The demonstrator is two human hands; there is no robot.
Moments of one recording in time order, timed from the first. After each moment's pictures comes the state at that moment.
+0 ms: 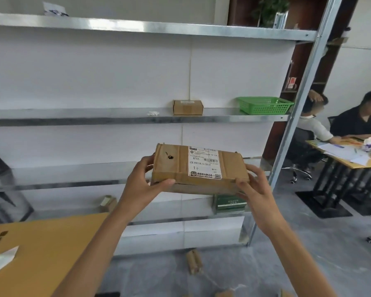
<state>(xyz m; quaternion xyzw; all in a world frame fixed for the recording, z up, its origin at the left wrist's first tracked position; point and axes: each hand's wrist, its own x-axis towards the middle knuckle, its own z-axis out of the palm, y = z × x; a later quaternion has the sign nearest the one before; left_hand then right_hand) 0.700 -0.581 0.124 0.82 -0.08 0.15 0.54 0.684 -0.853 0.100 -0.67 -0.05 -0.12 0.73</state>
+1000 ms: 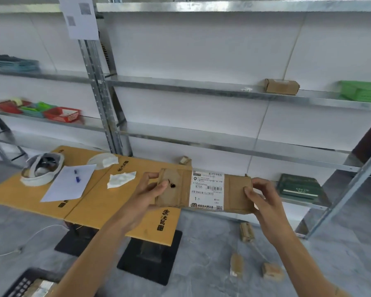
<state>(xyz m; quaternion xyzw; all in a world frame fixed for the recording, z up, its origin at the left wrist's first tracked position) 0.410 -0.369 0.082 0.69 0.11 0.03 0.71 0.492 -0.640 0.060 -0.65 -0.09 0.02 0.75</state>
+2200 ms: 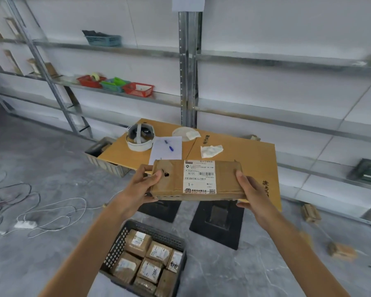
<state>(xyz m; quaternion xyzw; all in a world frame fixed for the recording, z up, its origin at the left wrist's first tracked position) 0.126 0.053 0.043 0.66 0.20 0.06 0.72 0.253 -0.199 0.017 -0.75 -0.02 0.20 0.63</state>
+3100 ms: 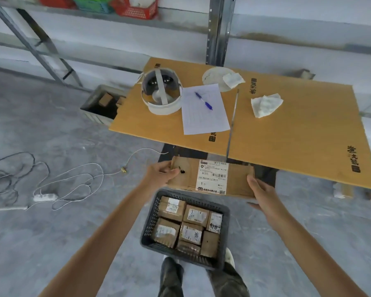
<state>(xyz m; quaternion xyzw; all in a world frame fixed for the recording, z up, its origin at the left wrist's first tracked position) 0.245 0.343 -0.134 0.71 0.33 -0.09 0.62 0.301 0.075 -0.142 -0.77 0.15 0.29 0.55</state>
